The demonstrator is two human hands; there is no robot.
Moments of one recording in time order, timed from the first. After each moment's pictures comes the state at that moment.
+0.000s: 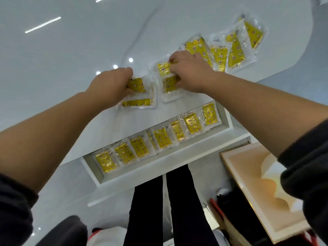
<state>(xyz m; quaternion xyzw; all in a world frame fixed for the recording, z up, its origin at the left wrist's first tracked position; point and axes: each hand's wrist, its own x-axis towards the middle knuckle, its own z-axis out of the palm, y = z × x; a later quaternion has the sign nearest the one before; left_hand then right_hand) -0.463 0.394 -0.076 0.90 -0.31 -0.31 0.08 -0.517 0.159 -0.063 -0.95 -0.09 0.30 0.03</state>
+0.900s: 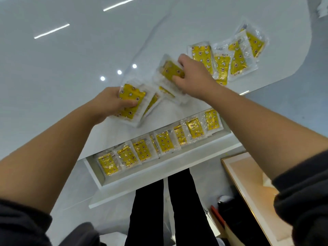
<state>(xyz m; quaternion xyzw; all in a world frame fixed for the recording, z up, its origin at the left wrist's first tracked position) -0.484 0.420 -0.059 0.74 0.08 -0.51 0.42 -0.522 0.176 -0.044 -0.92 0.11 0.22 0.29</state>
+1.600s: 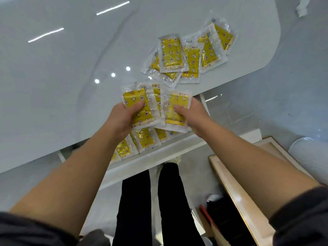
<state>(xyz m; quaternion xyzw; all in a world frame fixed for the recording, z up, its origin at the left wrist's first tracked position) -0.594 0.327 -0.053 0.58 0.28 -0.44 0.63 -0.663 0.135 -0.059 -0.62 0.46 0.23 0.60</state>
